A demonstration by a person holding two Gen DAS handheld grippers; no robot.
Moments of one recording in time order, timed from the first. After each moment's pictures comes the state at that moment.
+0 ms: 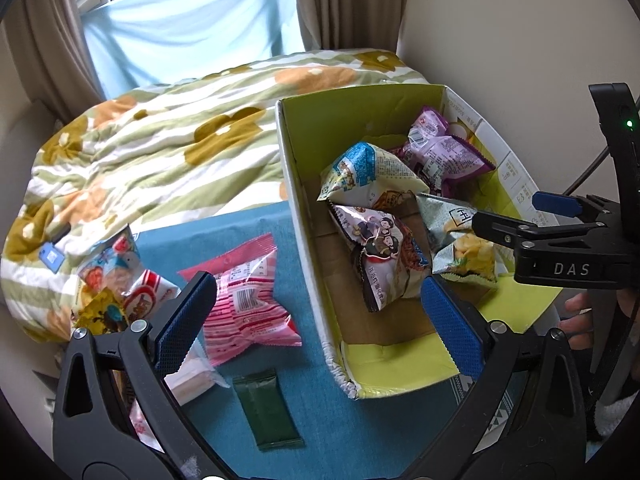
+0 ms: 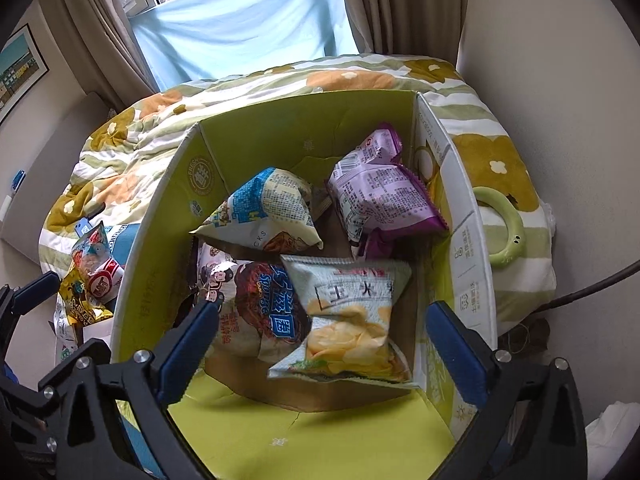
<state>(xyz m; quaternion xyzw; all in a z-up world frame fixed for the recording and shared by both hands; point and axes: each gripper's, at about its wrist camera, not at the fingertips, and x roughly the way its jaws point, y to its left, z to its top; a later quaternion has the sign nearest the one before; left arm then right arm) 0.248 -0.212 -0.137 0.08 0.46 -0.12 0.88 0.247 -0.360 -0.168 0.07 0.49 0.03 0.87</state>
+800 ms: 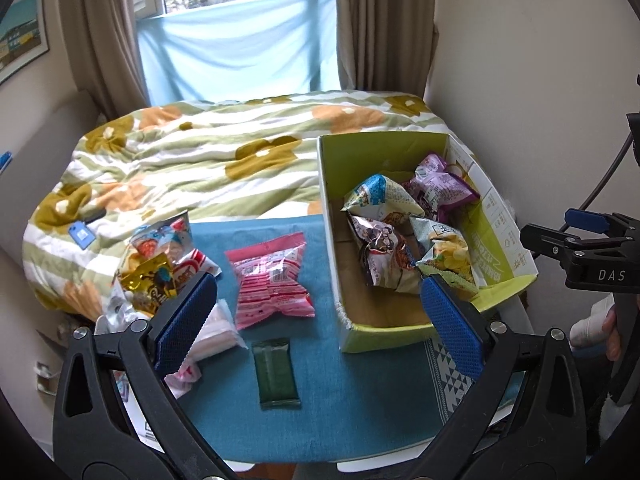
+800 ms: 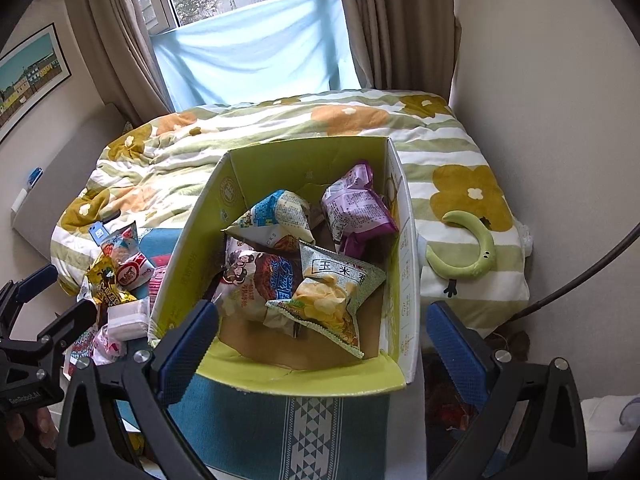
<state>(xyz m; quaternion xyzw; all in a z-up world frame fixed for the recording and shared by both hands) 0.162 -0.186 -0.076 0.04 0.40 -0.06 0.92 0.174 -0.371 -0.099 0.04 0.44 0.04 0.89</state>
